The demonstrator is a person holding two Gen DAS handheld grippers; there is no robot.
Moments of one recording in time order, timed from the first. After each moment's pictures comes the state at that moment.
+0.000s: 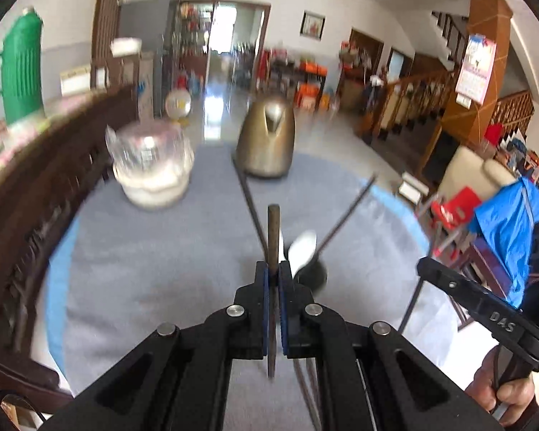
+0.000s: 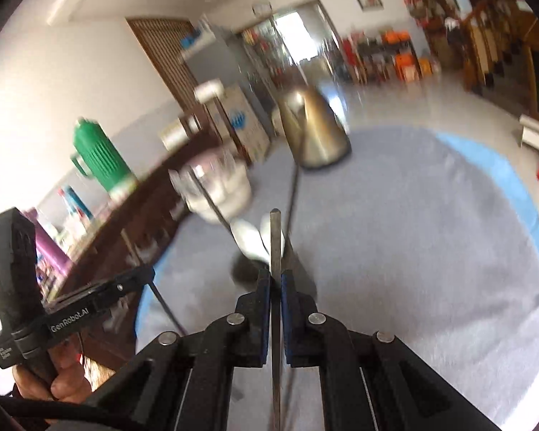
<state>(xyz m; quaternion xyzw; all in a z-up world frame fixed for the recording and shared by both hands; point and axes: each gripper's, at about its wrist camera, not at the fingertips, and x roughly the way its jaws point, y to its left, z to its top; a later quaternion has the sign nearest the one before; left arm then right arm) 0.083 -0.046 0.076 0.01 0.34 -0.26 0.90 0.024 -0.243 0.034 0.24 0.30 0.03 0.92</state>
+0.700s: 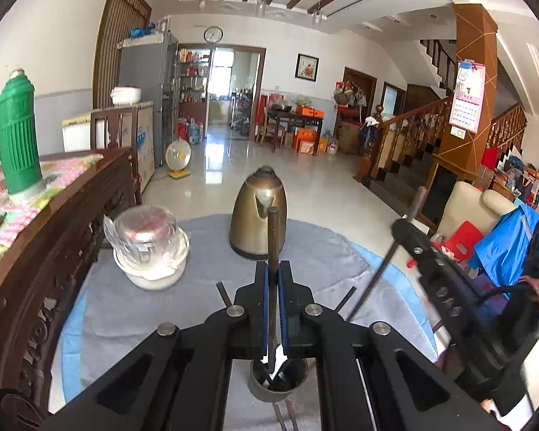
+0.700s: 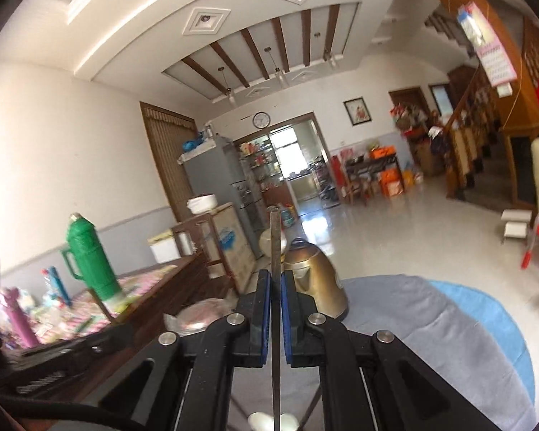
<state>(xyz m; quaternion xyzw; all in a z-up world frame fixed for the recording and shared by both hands) 0.118 -0.081 0.143 0.01 0.27 -0.26 0.93 0.087 -0.231 0.141 0.18 0.09 -0.07 0.98</state>
